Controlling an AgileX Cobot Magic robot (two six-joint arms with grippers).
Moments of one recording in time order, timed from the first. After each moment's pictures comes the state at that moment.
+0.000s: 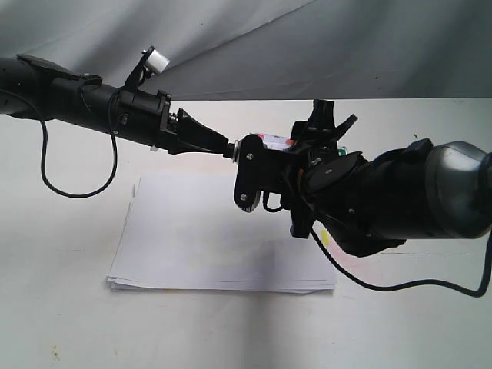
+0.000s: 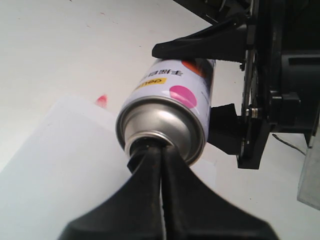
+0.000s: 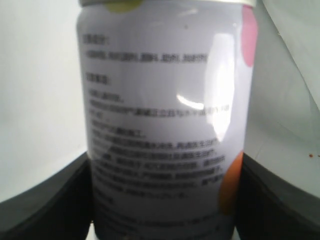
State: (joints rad) left arm -0.04 2.13 -1.44 -1.33 1.21 1.55; right arm 0.77 1.82 -0.96 -1.70 0.58 0.78
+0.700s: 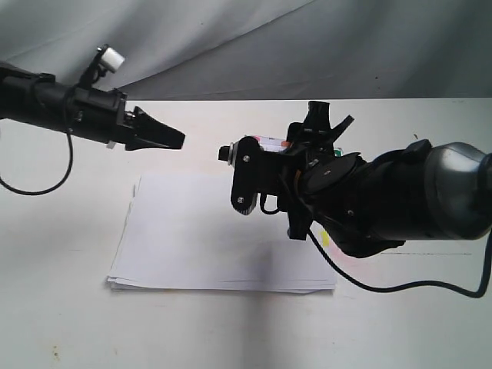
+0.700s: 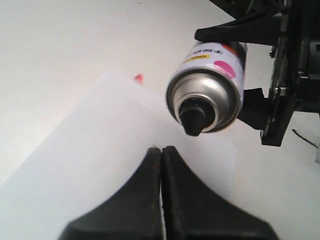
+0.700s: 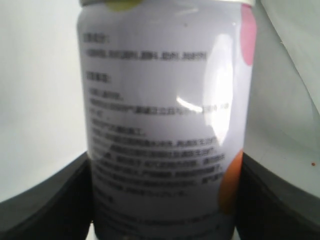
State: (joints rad) left arm 0.10 2.08 -1.38 -1.27 1.22 1.53; right arm 0.77 1.82 -0.96 -1.71 0.56 0.78
